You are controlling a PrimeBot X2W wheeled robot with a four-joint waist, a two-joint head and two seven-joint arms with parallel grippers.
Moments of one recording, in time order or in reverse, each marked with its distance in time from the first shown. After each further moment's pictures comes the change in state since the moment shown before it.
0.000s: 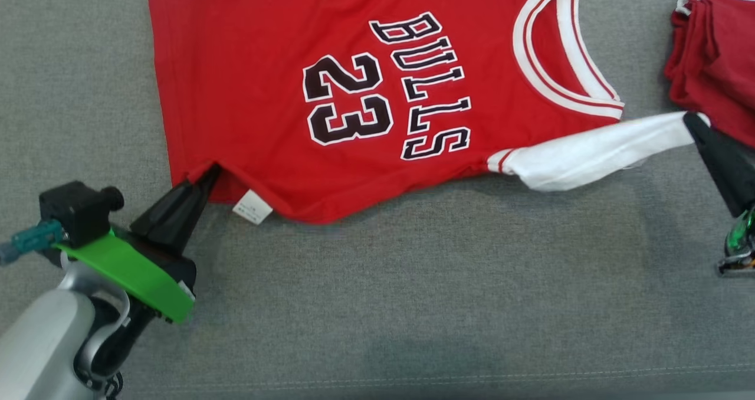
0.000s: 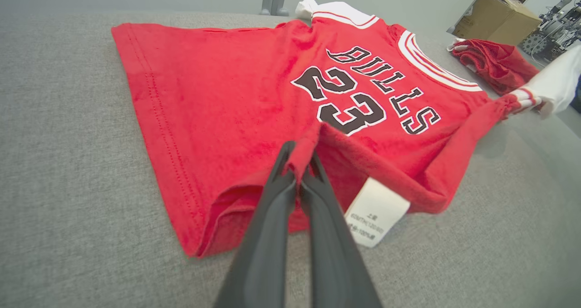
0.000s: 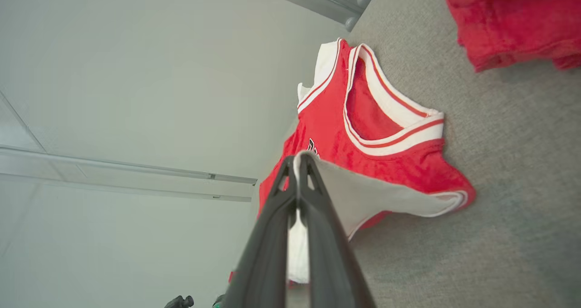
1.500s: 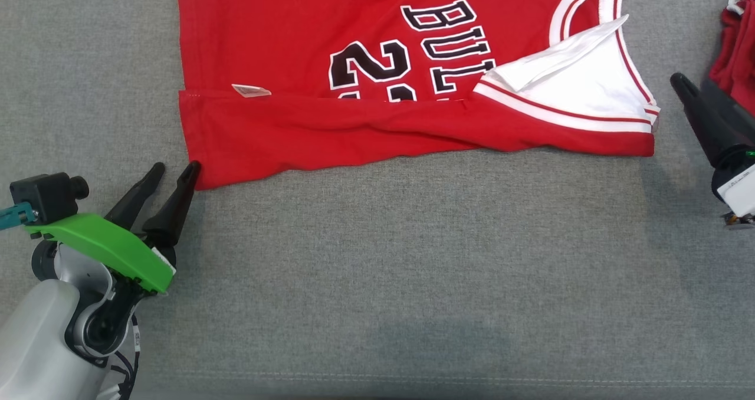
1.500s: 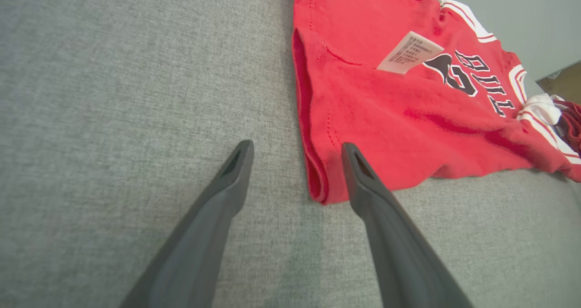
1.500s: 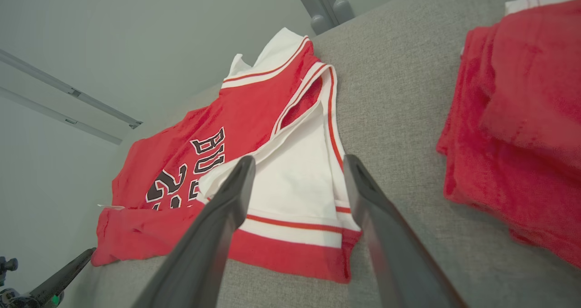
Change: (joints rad) left arm -0.060 -0.102 0.065 0.261 -0.228 0.008 0.080; right arm -0.277 -0.155 0.214 0.218 -0.452 -0.057 -0.007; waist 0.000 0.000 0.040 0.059
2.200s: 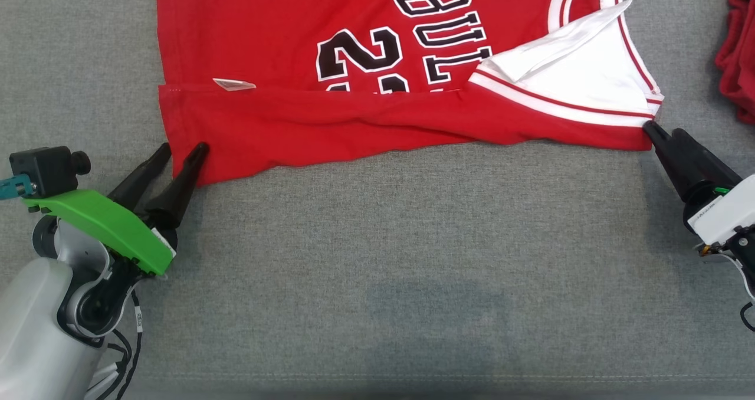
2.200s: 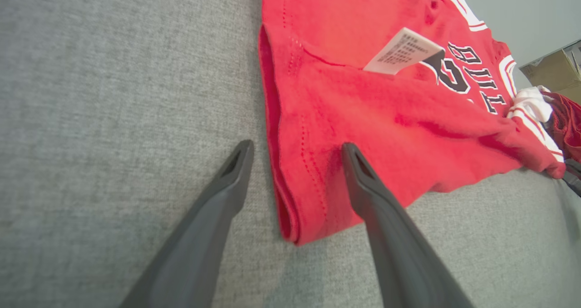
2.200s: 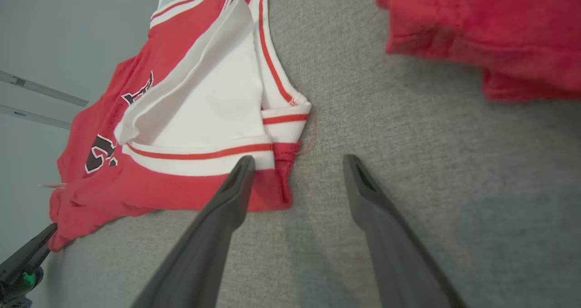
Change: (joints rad) left arm -0.042 0.006 0.008 -0.032 -0.044 0.013 0.083; right arm 0.066 0.057 0.051 0.073 0.001 -0.008 -0.004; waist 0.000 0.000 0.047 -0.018
